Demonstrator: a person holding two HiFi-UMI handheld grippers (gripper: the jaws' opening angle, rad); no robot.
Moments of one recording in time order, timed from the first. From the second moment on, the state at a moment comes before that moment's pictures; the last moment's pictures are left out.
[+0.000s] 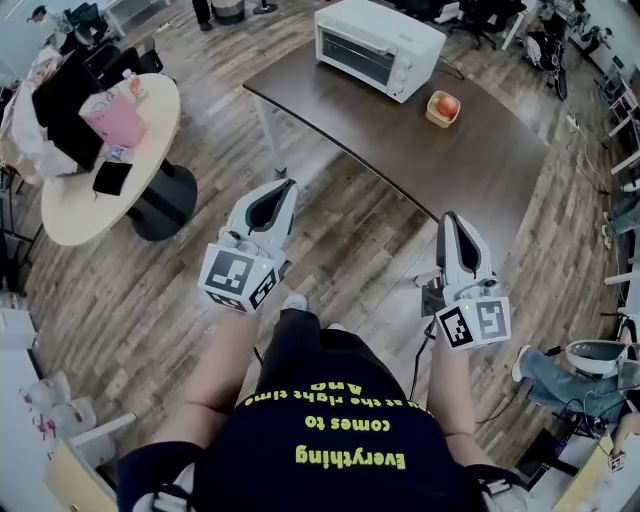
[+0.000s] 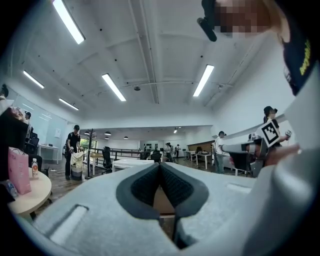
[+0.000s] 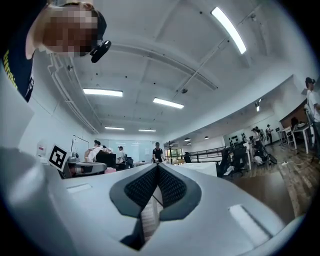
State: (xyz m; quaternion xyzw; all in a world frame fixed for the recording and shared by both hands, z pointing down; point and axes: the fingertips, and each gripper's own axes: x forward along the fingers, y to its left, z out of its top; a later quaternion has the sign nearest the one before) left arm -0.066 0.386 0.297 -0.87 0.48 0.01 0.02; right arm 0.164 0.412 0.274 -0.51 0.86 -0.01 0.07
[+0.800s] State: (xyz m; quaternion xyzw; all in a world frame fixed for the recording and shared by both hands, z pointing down) left arm -0.050 0.376 0.296 -0.85 0.52 -0.01 0.01; right arm 0.154 0.401 0.290 -0.46 0.88 -0.06 0.07
